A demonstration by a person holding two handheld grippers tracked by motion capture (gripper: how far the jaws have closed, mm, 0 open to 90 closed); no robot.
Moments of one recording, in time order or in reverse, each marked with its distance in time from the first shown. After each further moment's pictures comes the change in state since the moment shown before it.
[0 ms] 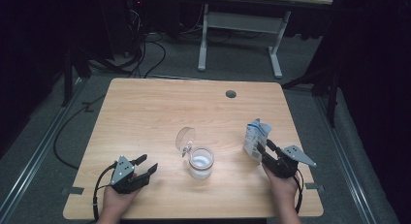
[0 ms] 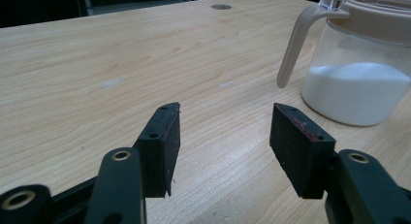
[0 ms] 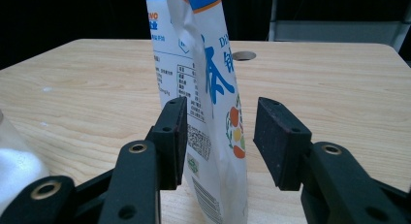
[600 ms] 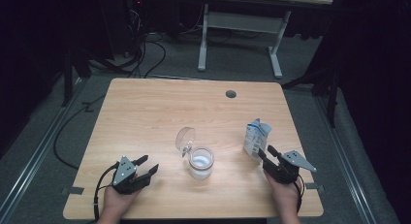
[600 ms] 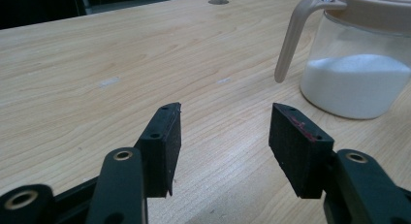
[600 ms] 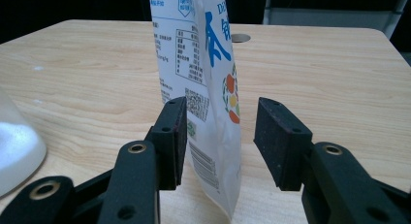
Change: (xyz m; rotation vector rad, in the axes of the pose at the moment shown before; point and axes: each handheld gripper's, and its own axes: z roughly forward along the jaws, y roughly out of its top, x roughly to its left) left arm -0.003 0.001 0.002 0.020 0.001 0.031; right arm 0.003 -0.010 -0.012 0.049 -0.031 -0.018
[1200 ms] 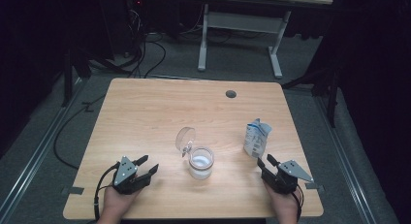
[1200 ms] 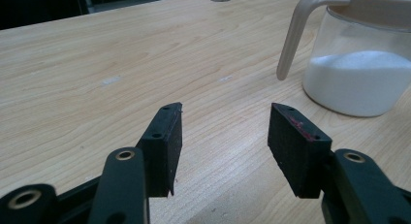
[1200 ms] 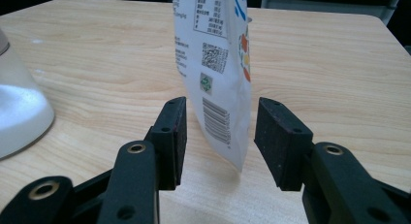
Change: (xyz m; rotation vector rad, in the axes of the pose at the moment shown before) left arm -0.001 0.000 0.000 0.003 0.011 0.003; right arm 0.014 -0.019 -0.015 0.036 -0.027 -0.041
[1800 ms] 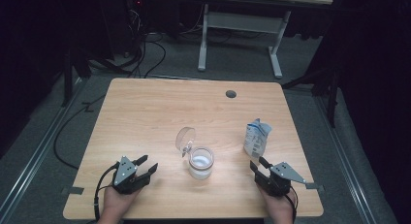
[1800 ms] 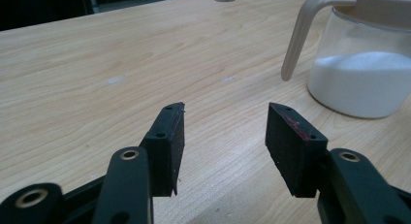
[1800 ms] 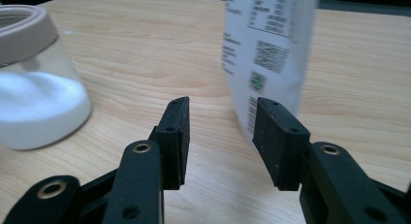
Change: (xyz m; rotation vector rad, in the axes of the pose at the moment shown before) left arm 0.001 0.001 -0.001 -0.002 0.020 -0.012; right arm 0.023 0.001 0.003 0.019 0.066 -0.031
